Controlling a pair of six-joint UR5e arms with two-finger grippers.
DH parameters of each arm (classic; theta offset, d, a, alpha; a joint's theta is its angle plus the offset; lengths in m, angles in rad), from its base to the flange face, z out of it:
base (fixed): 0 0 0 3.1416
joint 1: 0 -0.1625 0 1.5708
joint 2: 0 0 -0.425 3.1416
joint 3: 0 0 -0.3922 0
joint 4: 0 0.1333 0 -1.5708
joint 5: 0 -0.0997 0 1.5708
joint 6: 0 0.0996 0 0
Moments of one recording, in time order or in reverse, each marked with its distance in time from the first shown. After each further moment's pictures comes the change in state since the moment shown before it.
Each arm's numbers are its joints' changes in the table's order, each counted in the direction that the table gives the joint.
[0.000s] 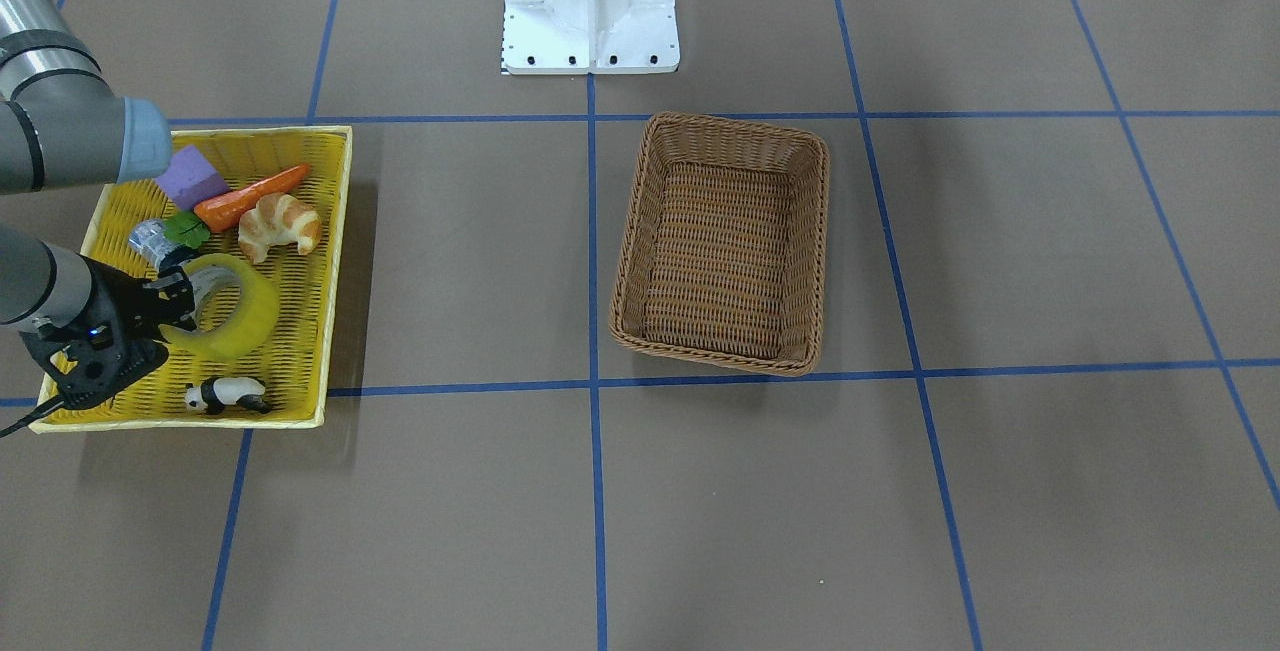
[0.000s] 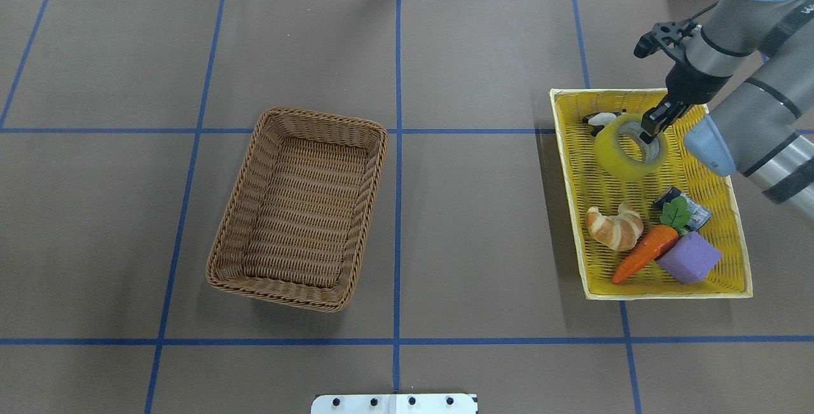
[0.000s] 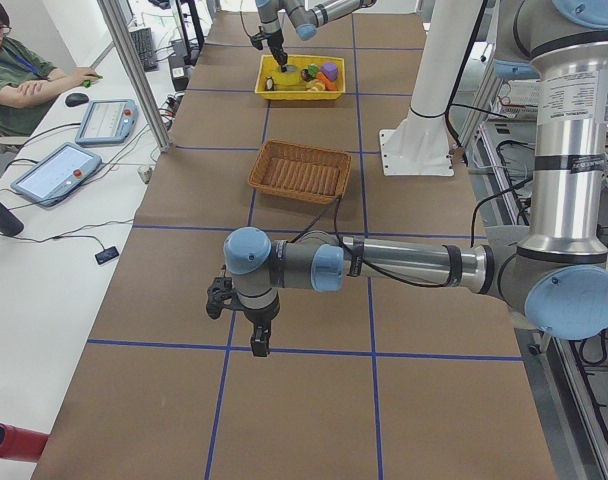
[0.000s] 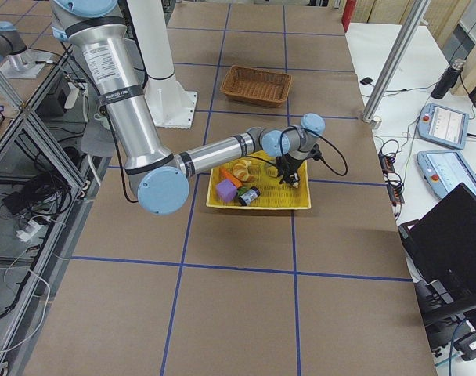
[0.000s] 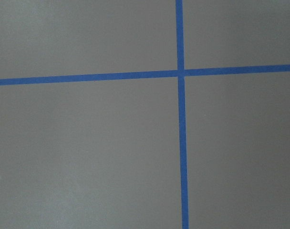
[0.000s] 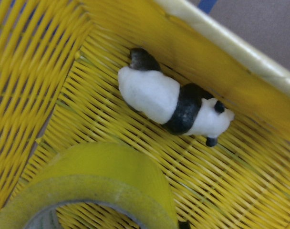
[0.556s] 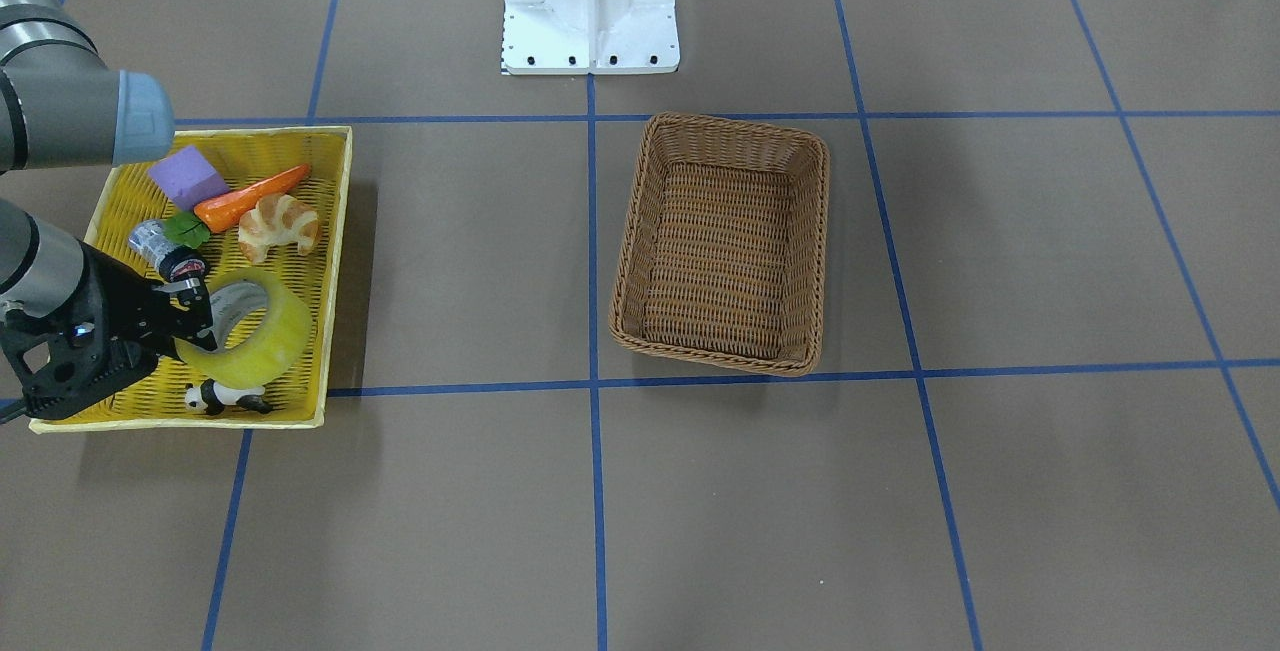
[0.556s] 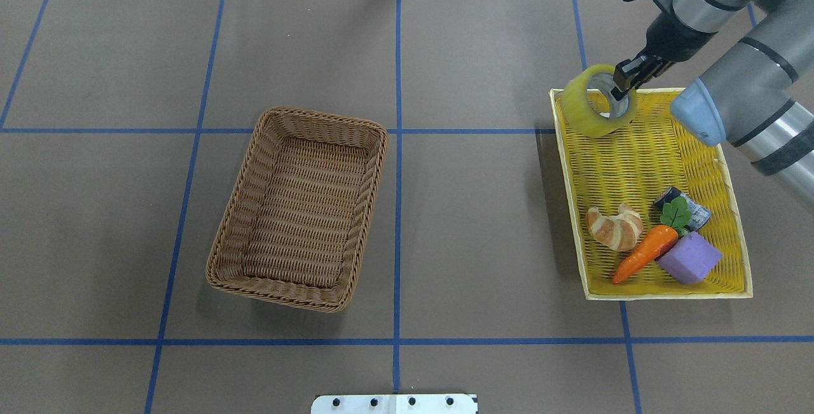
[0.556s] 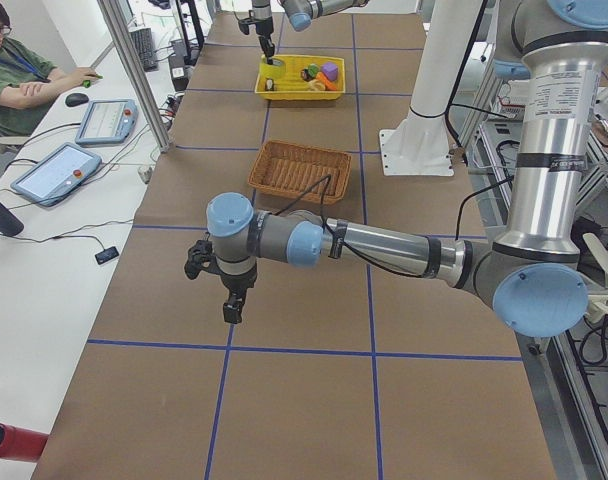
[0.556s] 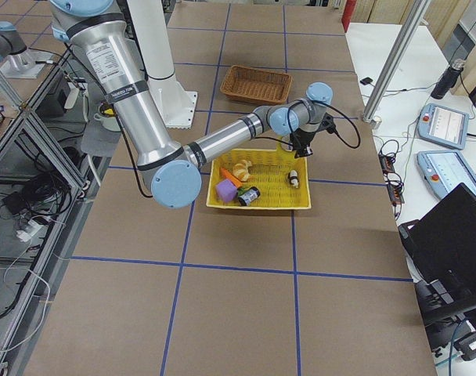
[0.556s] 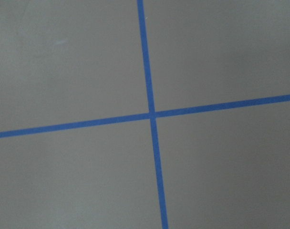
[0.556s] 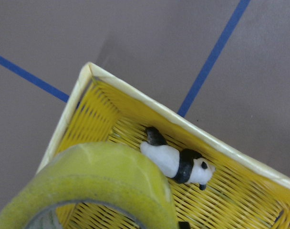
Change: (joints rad) left arm -0.063 0.115 -0.007 -0.072 0.015 -0.038; right arm -0.001 -0.093 0.044 0.132 0.009 0.308
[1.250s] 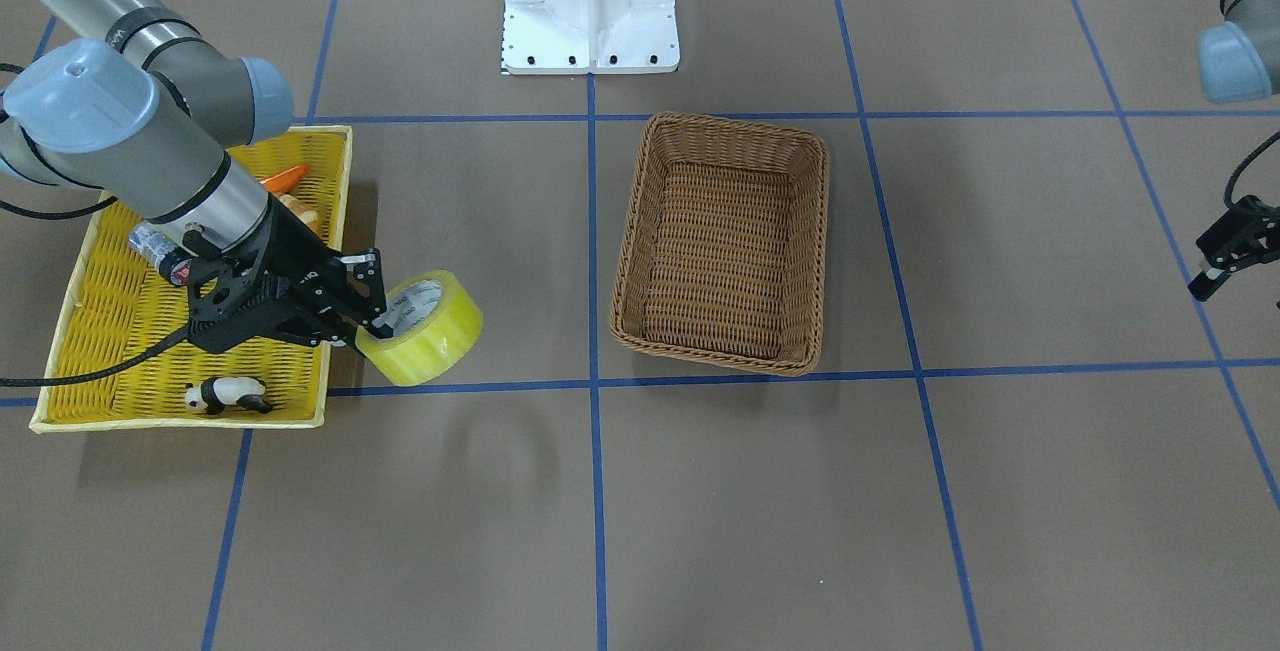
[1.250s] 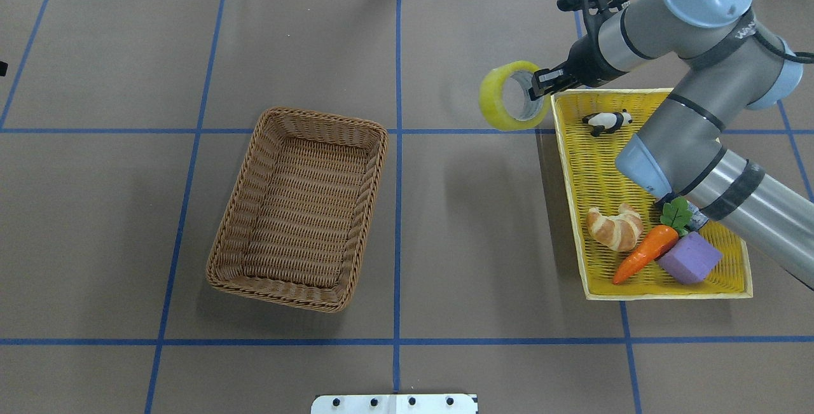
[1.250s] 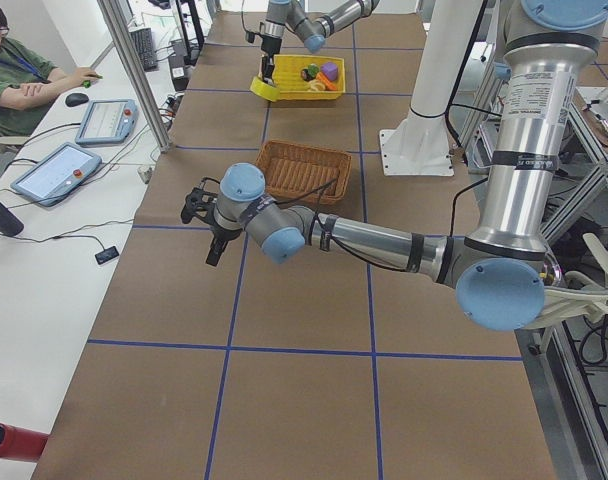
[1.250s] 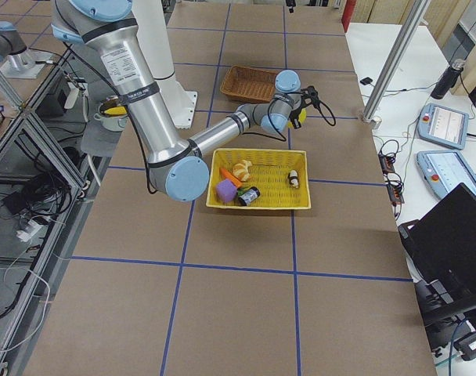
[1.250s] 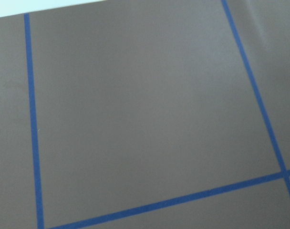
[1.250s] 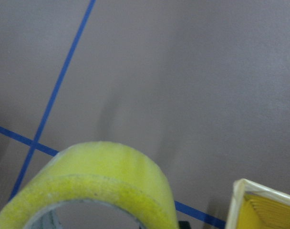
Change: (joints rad) left arm -0.144 0.048 0.059 -0.699 -0.069 -0.595; right arm 0.183 -0.013 0.000 0.610 0.229 0.635
